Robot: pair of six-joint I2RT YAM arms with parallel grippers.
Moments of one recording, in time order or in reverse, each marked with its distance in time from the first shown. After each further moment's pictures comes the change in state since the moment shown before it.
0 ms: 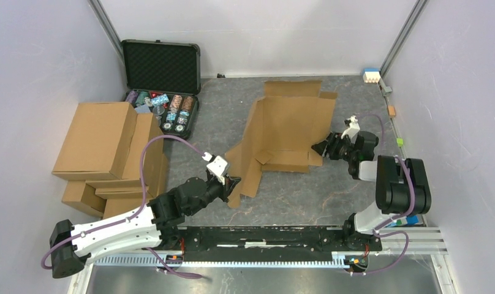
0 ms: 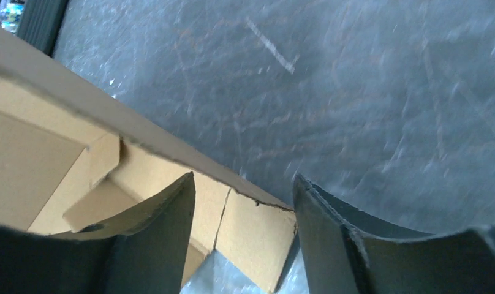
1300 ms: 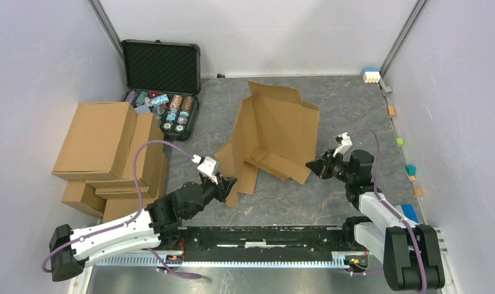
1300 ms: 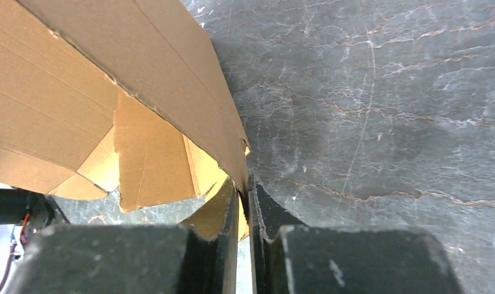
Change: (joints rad) left arm 0.001 -0.095 -0.098 0.024 -0.093 -0.147; right arm 0.178 -0.597 -0.279 -0.227 0.022 0.077
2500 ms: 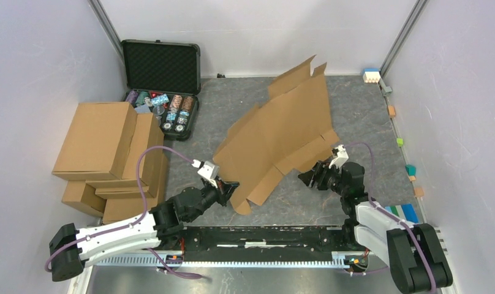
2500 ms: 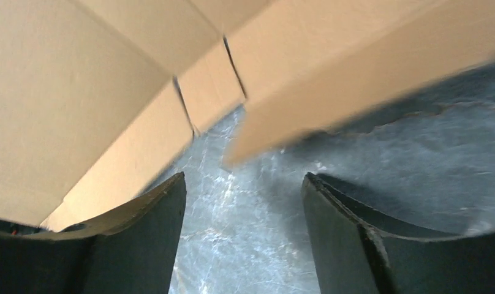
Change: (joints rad) left arm 0.000 0.004 -0.126 0.191 0.048 -0.073; right arm 0.123 -0.014 -0.146 0.064 0.195 0.105
